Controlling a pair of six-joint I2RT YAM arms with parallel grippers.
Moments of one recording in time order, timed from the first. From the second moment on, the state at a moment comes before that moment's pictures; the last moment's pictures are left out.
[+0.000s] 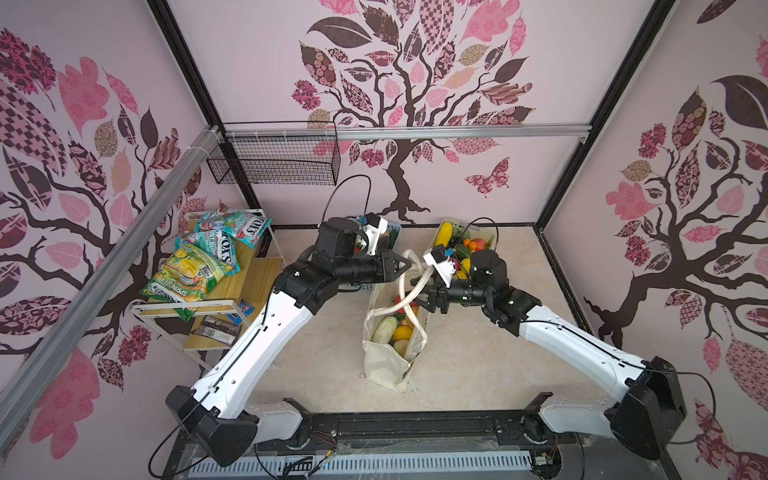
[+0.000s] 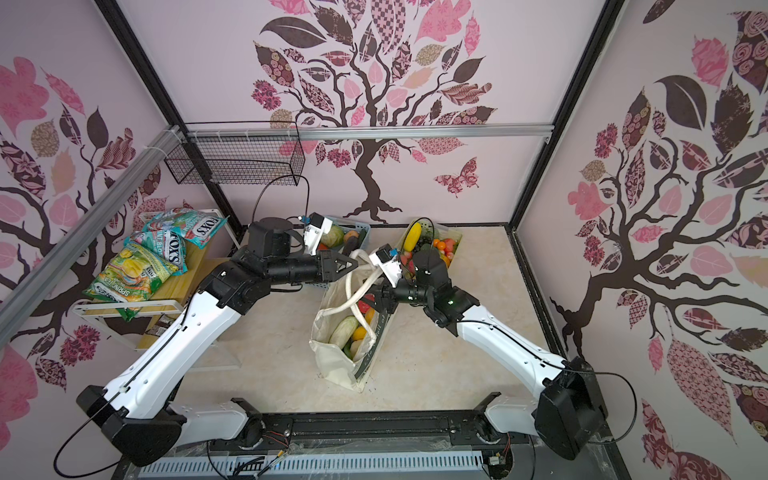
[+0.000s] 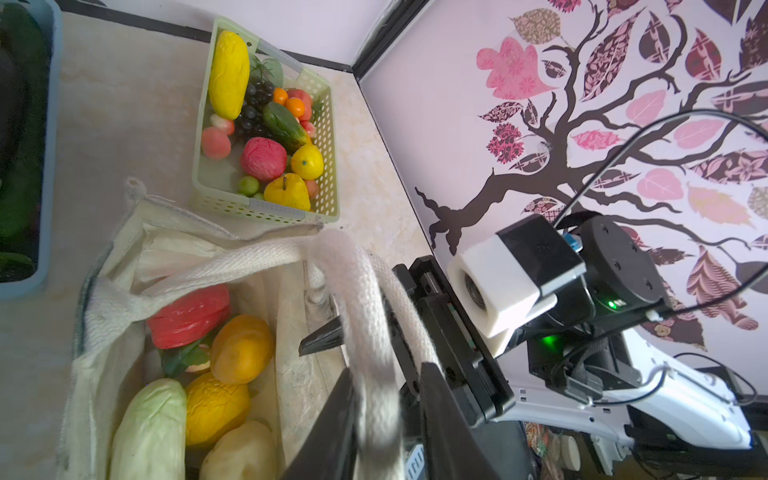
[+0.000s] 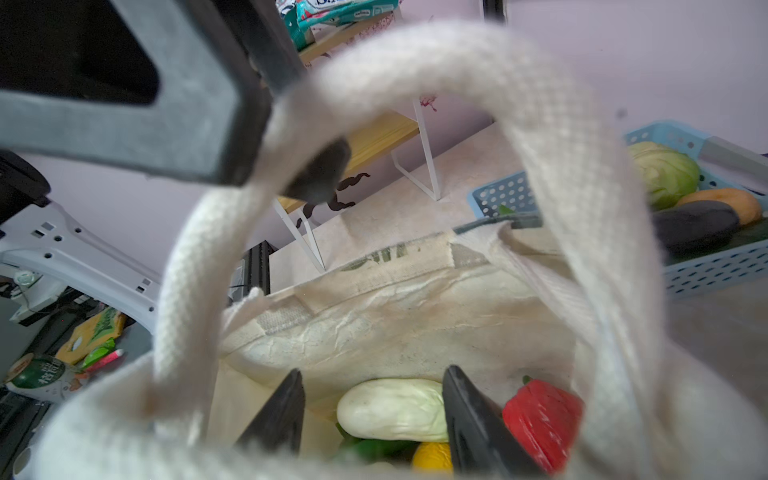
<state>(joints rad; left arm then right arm) -0.57 1.31 1.50 -0.68 0.46 -0.59 0.61 1.28 1.00 0.01 -0.67 0.18</state>
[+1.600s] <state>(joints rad) -0.47 1.33 1.49 -0.67 0.43 -0.55 0.61 1.36 1.10 0.04 -0.73 0.38</state>
